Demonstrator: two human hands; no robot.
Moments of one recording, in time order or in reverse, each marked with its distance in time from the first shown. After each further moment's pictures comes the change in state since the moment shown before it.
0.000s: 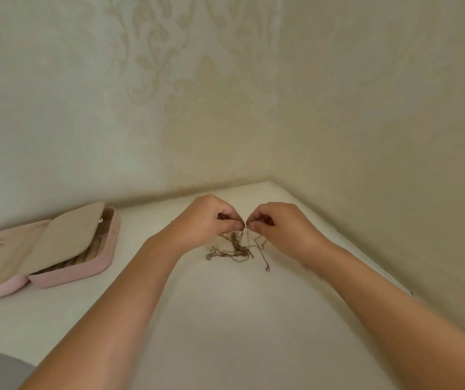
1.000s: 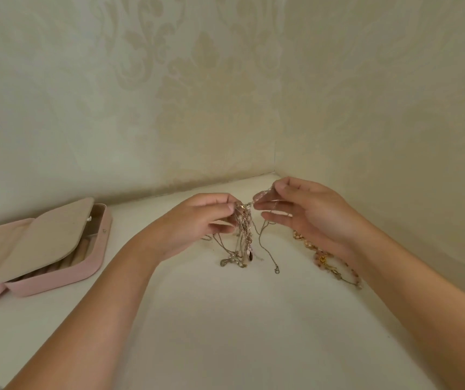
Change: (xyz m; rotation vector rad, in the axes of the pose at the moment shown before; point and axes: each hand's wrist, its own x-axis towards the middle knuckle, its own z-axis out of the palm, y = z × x) left_hand -0.012 -0.008 -0.009 -0.642 -0.177 -0.022; right_hand 0.001 -0.001 -0.019 1.057 -0.065 0.162
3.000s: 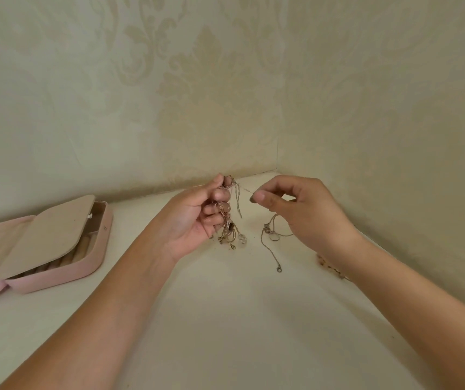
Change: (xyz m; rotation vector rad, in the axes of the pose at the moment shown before) left_hand 0.009 0.002 0.009 -0.738 0.224 -0.073; right_hand -0.015 -0.006 0.028 -0.619 0.219 -0.203
